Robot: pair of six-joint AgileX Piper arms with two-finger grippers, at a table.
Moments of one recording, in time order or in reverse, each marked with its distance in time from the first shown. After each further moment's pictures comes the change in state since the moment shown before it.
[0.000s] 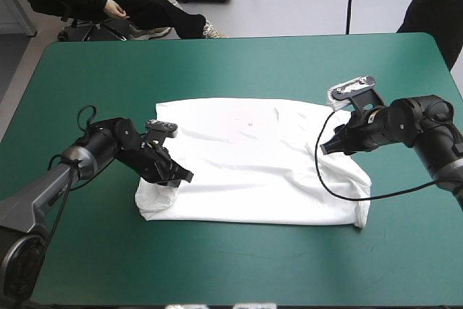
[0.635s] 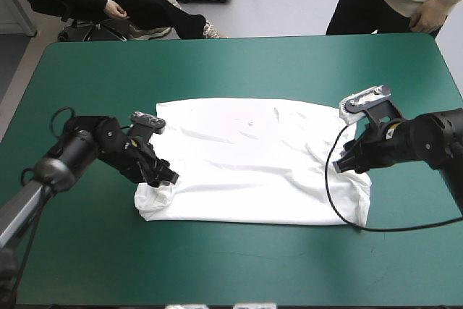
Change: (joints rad) left arm -0.007 -0.197 -0.036 0.172 0.126 -0.083; right arm 0.000 -0.161 0.024 -0.007 0.149 0.000
